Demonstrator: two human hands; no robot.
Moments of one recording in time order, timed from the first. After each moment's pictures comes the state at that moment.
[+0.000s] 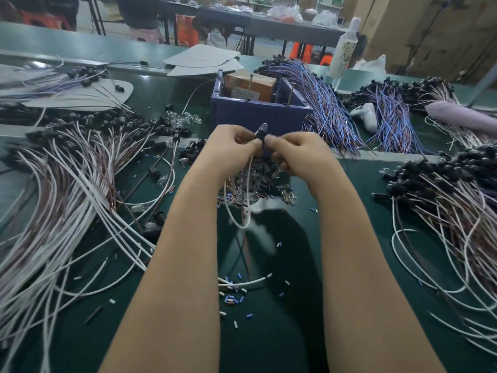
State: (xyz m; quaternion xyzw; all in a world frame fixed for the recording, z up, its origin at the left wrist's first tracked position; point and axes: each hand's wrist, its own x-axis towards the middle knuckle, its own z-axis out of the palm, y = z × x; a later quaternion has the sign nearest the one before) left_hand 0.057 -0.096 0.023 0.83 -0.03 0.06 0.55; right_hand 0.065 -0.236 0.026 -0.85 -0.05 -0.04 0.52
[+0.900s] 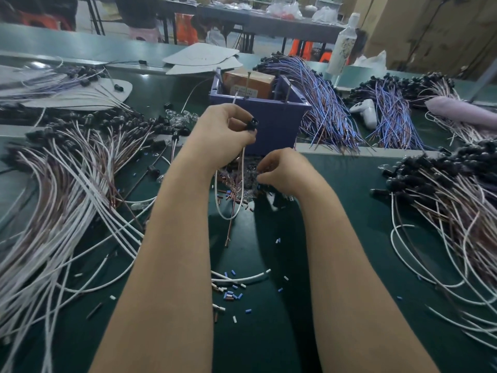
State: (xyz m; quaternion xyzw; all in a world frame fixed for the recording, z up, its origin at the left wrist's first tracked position) left_hand 0.045 -0.089 0.044 0.82 -0.04 0.07 0.57; right_hand 0.063 -0.225 0.013 -0.96 -0.05 0.05 0.28
